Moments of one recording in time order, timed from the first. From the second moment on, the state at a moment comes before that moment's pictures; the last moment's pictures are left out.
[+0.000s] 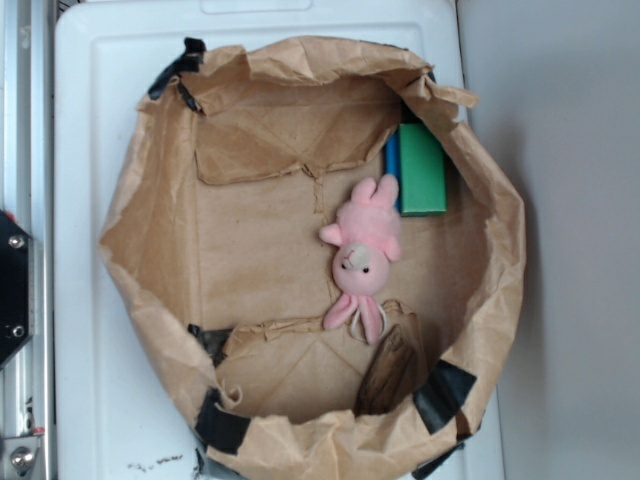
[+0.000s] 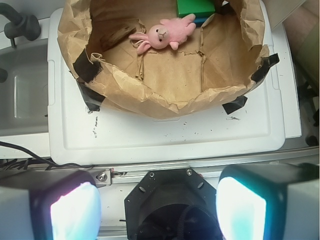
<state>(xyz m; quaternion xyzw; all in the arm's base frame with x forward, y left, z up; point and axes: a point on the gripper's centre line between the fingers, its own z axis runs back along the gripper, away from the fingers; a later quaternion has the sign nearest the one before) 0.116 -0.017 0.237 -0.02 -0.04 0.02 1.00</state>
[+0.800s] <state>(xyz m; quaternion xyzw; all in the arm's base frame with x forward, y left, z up) 0.217 -0.100 0.183 -0.05 -0.07 0.14 0.99</state>
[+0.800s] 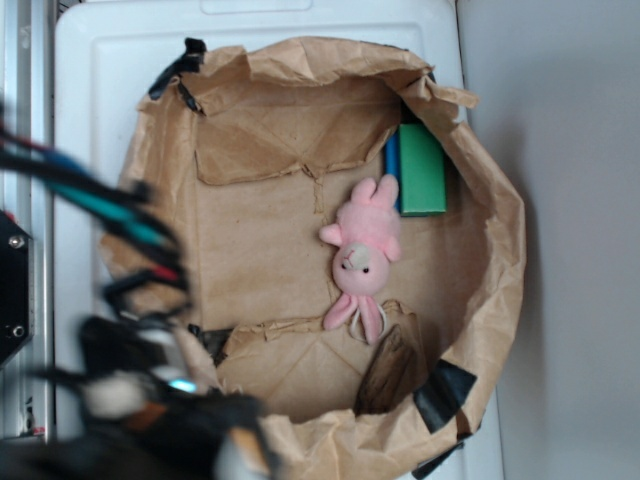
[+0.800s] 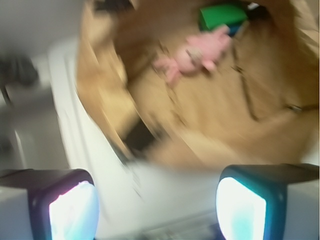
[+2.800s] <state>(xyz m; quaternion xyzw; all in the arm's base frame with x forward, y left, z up) 0.266 -0.049 0.071 0.02 -0.12 0.33 0.94</state>
